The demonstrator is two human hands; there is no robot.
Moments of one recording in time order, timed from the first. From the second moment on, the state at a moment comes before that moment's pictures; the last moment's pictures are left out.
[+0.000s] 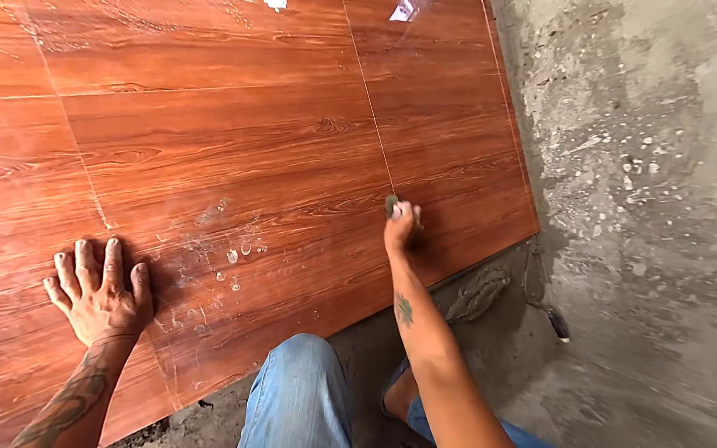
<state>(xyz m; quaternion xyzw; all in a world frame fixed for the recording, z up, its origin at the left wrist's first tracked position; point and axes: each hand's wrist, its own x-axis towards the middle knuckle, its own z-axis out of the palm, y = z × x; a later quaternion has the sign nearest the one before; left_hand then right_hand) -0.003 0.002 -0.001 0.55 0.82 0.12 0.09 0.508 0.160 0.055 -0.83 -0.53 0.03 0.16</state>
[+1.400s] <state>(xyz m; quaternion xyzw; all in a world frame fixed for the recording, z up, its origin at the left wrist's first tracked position) -0.004 0.000 -0.001 0.56 0.82 0.12 0.08 0.334 0.111 0.045 -0.59 -0.78 0.09 0.18</state>
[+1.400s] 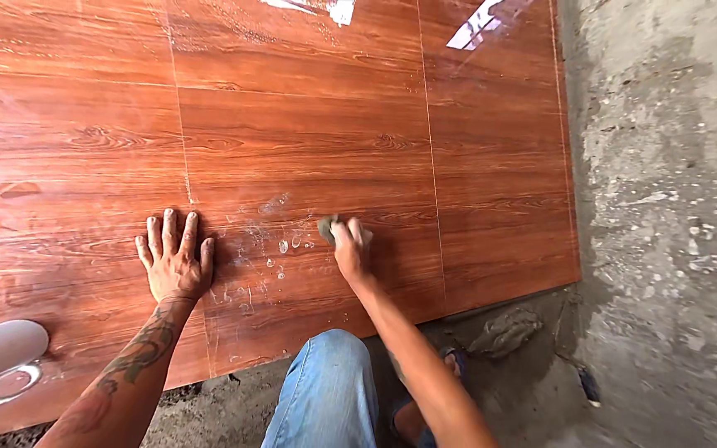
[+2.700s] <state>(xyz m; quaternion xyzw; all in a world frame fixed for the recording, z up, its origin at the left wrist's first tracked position) -0.002 0.004 0.003 0.56 0.82 0.11 0.08 0.409 0.089 0.046 -0.56 -0.81 0.04 0.17</state>
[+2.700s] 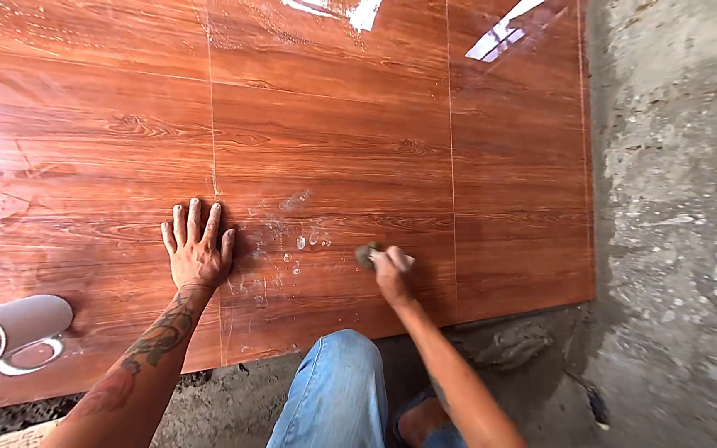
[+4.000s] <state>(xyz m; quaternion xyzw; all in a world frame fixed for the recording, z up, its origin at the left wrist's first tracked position) -0.001 -0.002 0.008 0.56 0.81 0.11 0.09 0.406 0.076 0.050 -0.65 -0.74 0.07 0.15</state>
